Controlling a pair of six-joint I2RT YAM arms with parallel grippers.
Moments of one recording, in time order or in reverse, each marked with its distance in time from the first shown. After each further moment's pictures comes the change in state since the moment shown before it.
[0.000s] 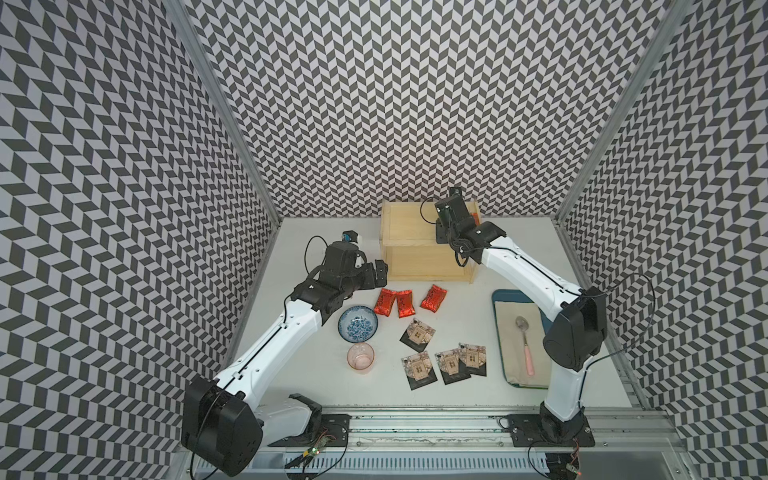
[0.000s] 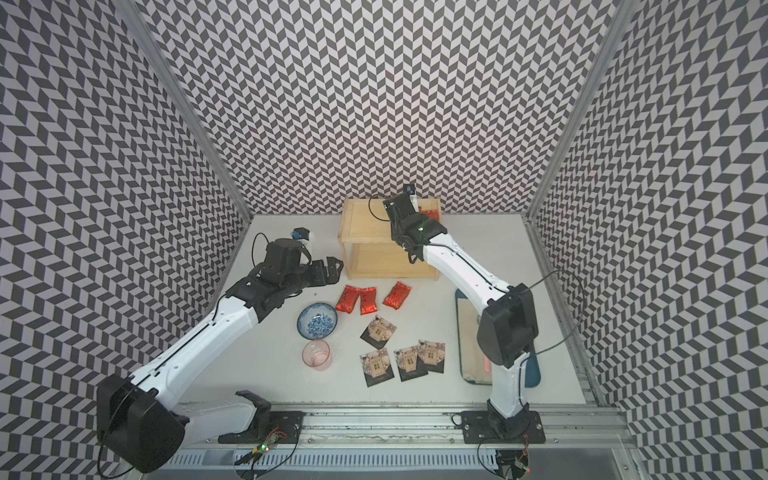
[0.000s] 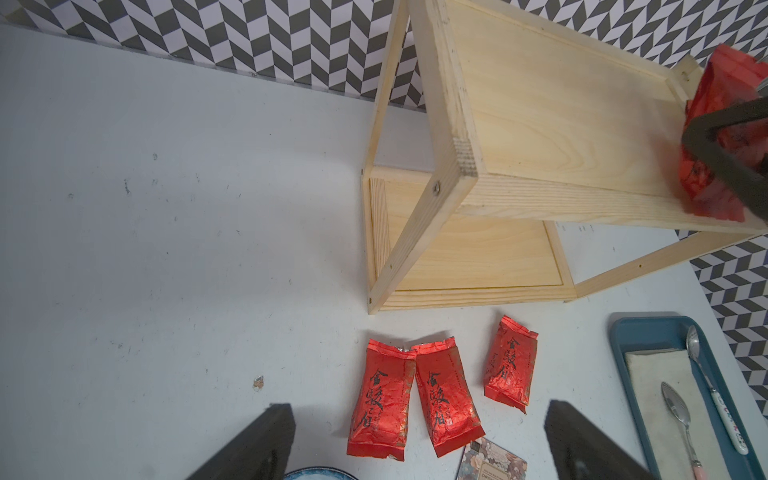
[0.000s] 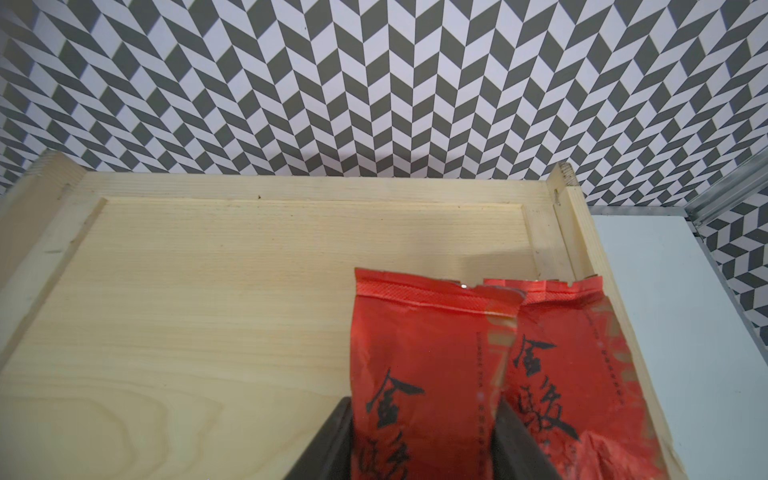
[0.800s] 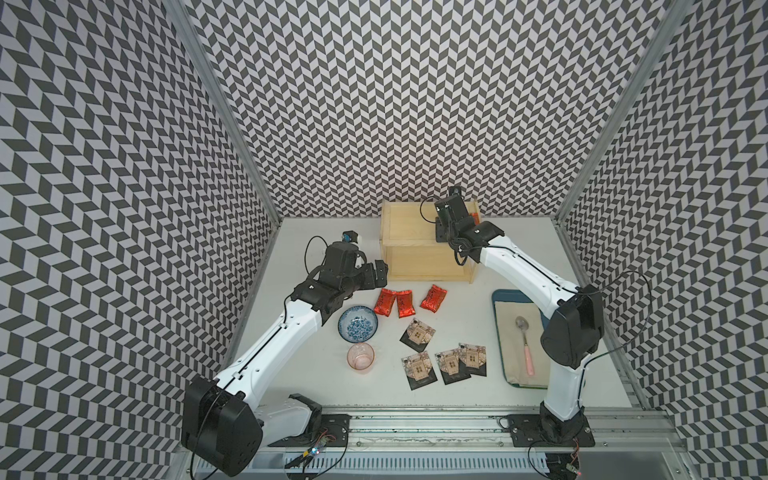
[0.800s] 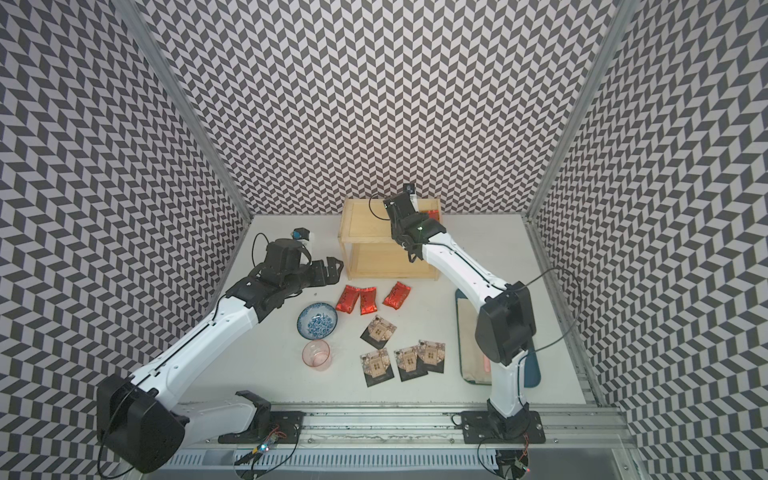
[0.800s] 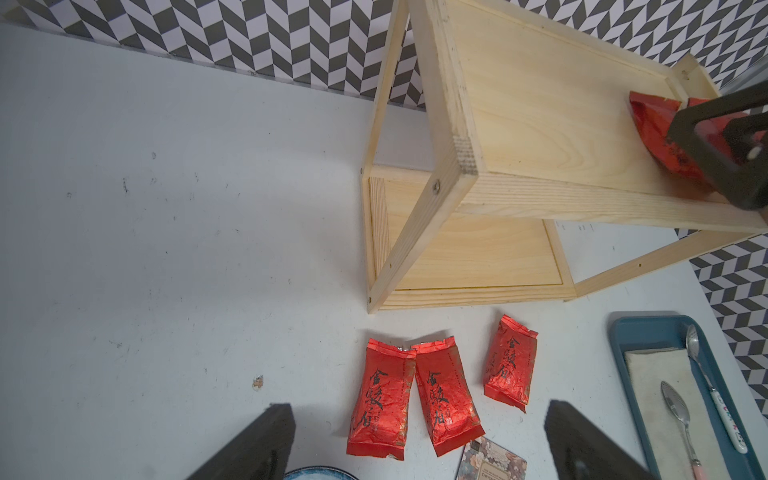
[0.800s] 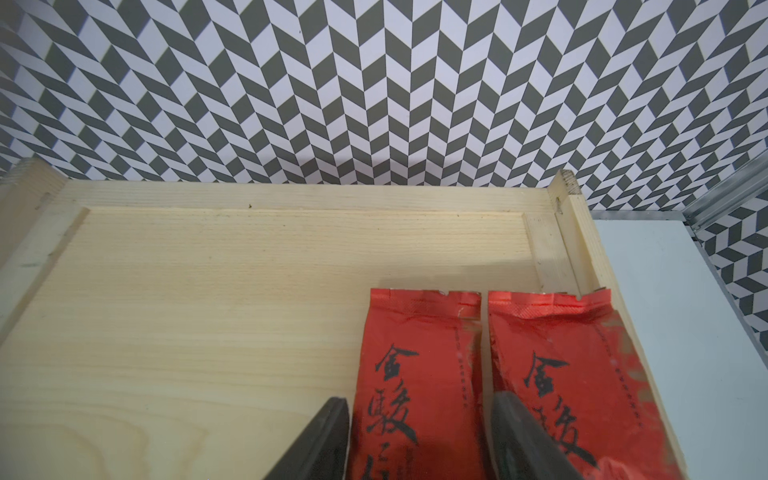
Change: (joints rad) left arm 0.000 0.000 -0.002 0.000 0.000 0.000; right arm -0.006 0.019 0.016 0.018 0.006 -0.009
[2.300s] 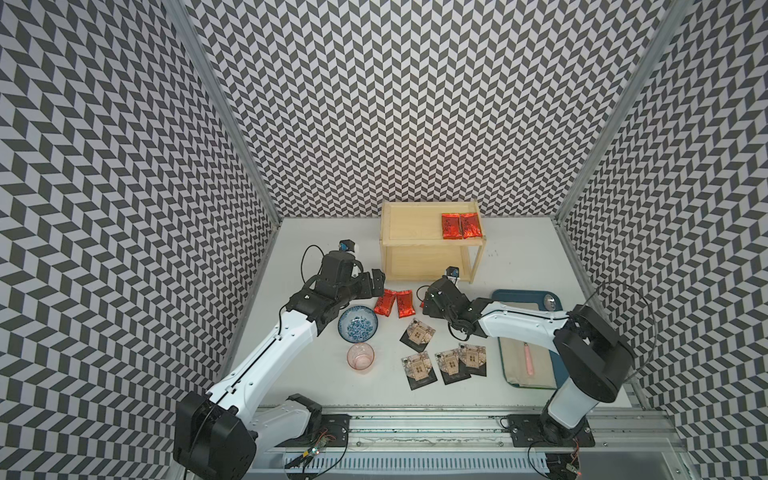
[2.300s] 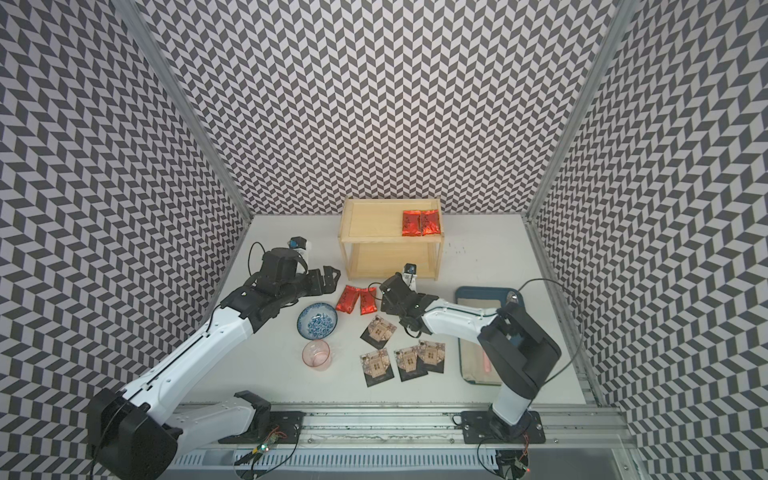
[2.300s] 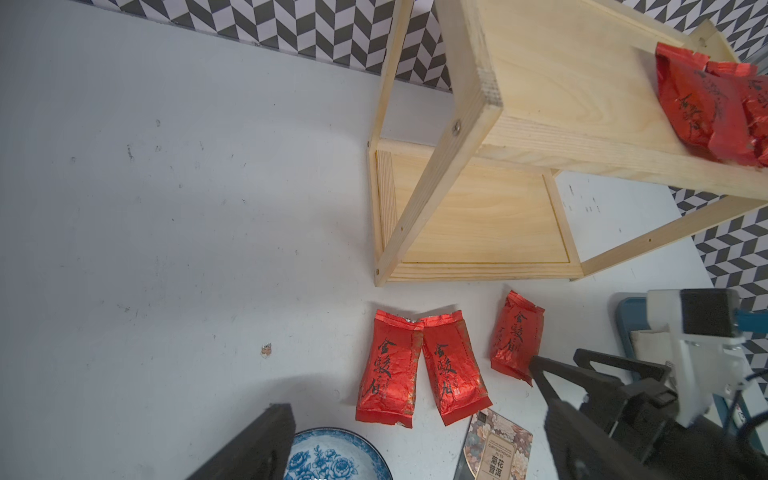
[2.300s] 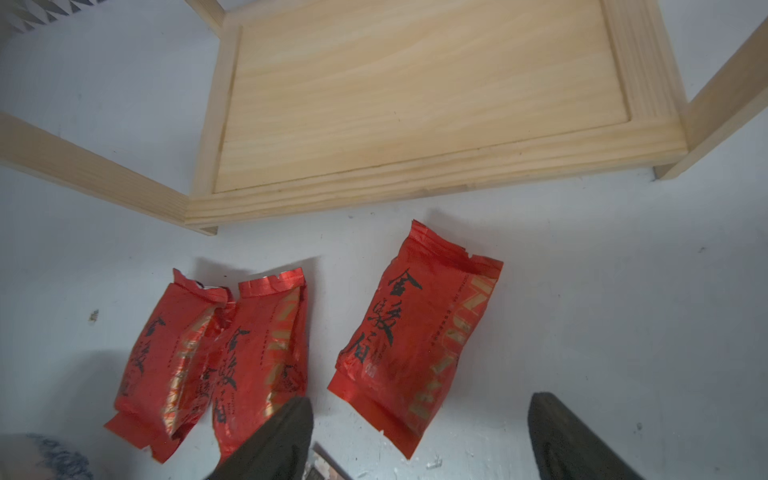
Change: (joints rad) left arm 0.001 -0.074 -0.079 -0.018 0.006 -0.005; right arm 0.222 -0.202 -0.871 0.446 -0.163 0.451
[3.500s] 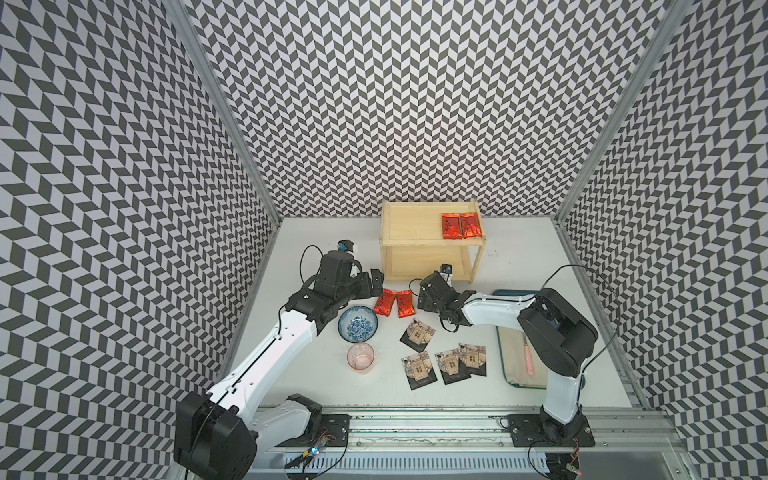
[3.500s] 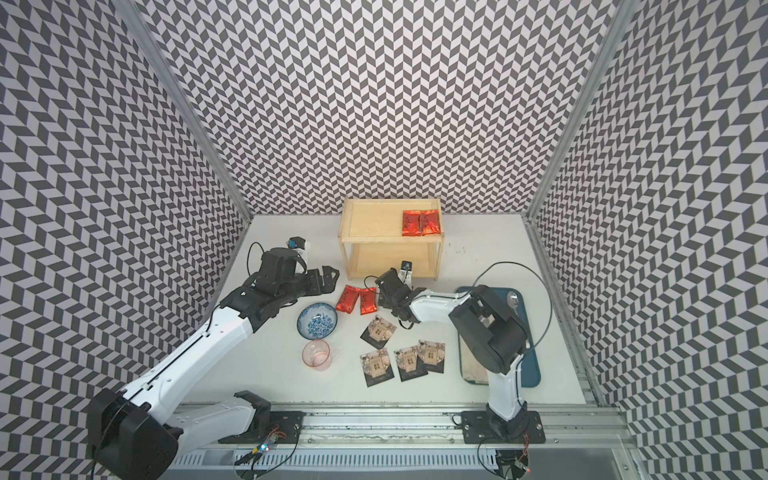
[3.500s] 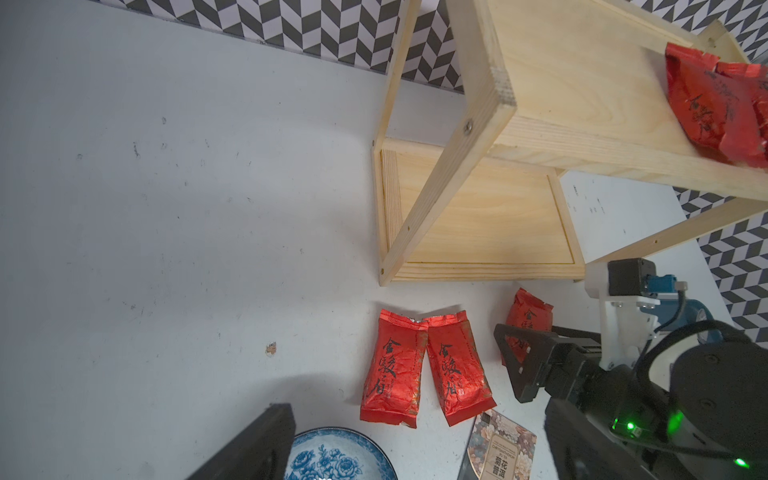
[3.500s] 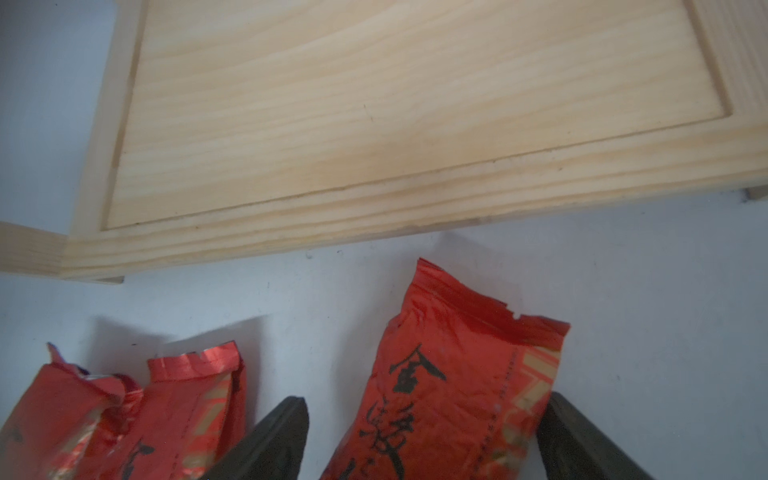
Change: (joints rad) left arm 0.016 0.000 -0.005 0.000 0.005 0.002; right arm -0.052 0.190 0.103 0.047 0.006 0.004
